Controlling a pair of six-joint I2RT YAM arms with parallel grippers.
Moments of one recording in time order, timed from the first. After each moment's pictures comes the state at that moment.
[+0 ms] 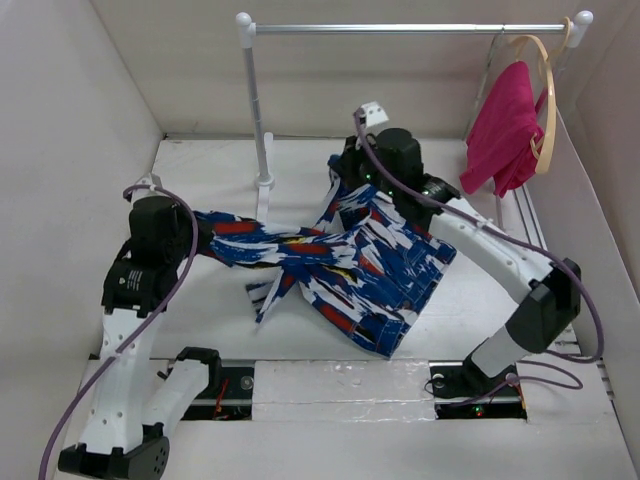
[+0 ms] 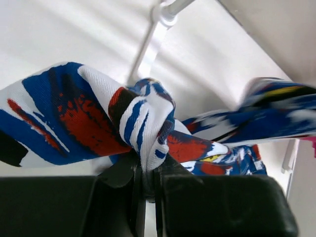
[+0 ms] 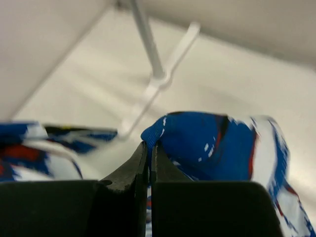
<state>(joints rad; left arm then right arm) -0.12 0.83 1.16 -0.86 -0.09 -0.71 0.68 1.61 1.49 -0.18 -0.02 0.22</state>
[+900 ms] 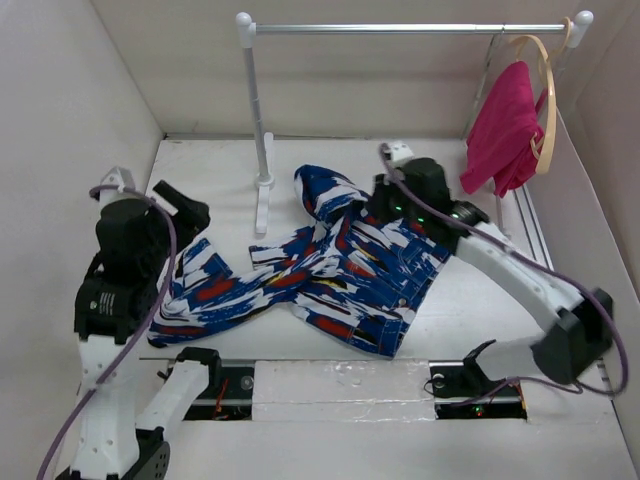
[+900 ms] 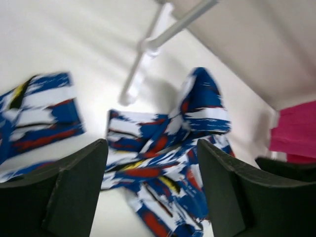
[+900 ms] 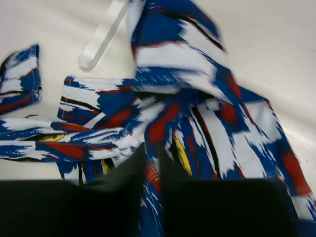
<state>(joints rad) -0.12 0.78 1.36 -1.05 -0.18 -0.73 0.61 1.46 1.29 -0.37 -0.03 0.20</state>
